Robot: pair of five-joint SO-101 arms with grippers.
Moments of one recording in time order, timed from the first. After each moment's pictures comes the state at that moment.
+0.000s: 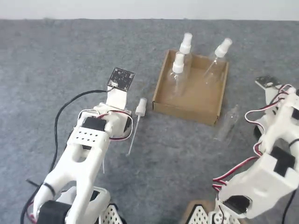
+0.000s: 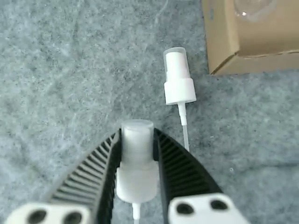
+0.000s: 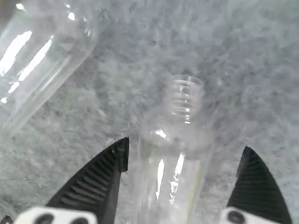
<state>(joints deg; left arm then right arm) 5.9 -26.2 56.9 42.3 -2.6 31.0 16.6 6.5 76.2 50.9</state>
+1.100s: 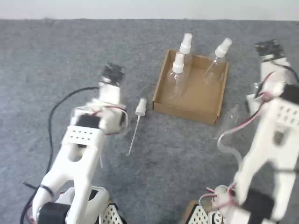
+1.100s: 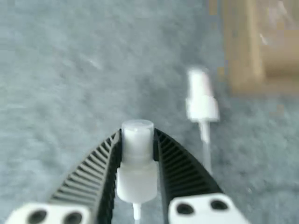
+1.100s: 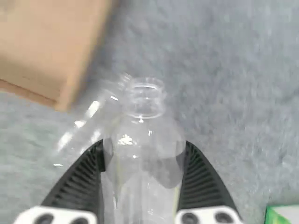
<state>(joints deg) 0.2 -27.0 53.2 42.0 -2.6 15.6 -22.3 11.7 80.1 30.3</state>
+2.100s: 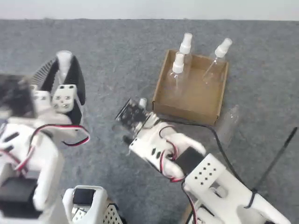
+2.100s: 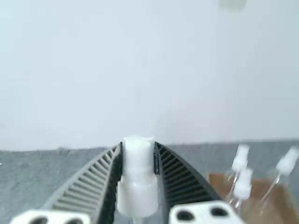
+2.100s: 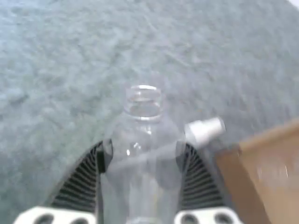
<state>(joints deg) -3.0 -57.7 9.5 70.5 6.2 -50.1 -45.1 56.8 35.9 11.7</state>
